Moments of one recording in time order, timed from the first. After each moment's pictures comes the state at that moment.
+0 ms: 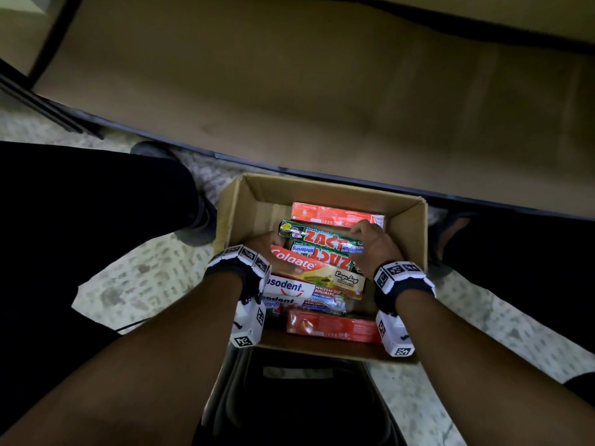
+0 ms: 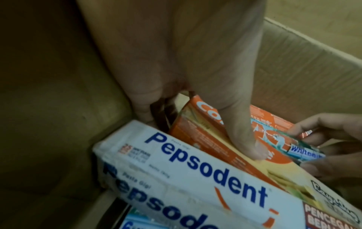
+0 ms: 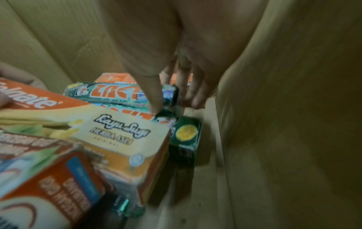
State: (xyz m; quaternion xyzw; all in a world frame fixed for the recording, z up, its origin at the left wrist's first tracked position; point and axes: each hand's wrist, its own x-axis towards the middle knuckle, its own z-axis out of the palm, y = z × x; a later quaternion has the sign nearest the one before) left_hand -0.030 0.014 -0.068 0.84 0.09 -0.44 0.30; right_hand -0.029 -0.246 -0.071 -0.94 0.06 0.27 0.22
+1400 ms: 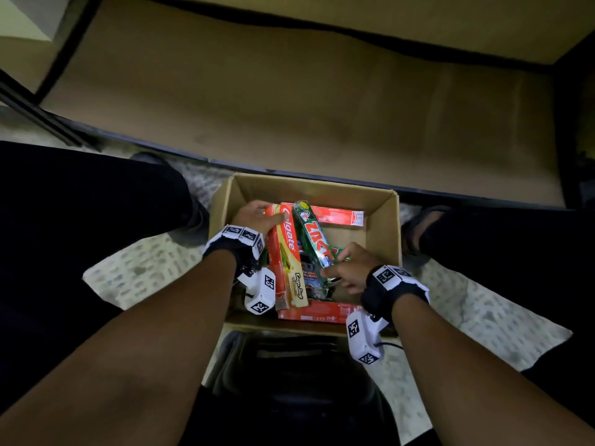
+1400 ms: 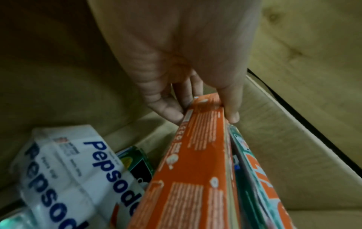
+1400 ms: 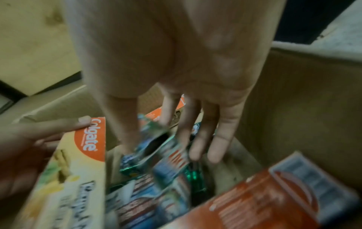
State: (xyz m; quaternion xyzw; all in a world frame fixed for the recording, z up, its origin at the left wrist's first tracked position) left_hand -0.014 -0.012 -0.027 0.74 0.28 -0.23 0.56; right_hand -0.076 -0.226 0.006 -0.80 0.22 0.41 0.36
